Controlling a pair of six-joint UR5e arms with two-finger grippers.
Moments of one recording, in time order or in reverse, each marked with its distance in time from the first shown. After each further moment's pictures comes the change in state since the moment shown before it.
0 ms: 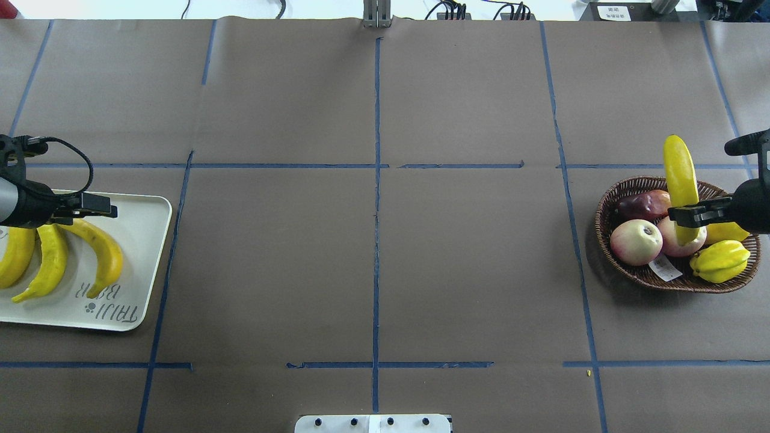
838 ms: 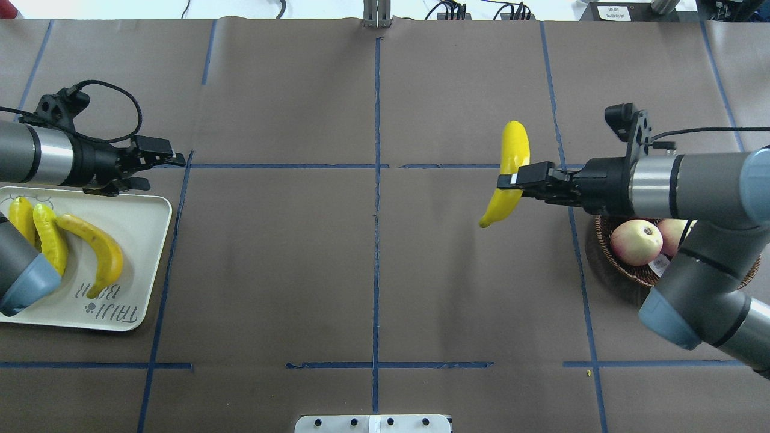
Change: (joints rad) left arm 0.041 -0.218 -0.002 -0.162 -0.001 -0.474; right arm -0.227 0.387 -0.312 0.682 -0.043 0.795
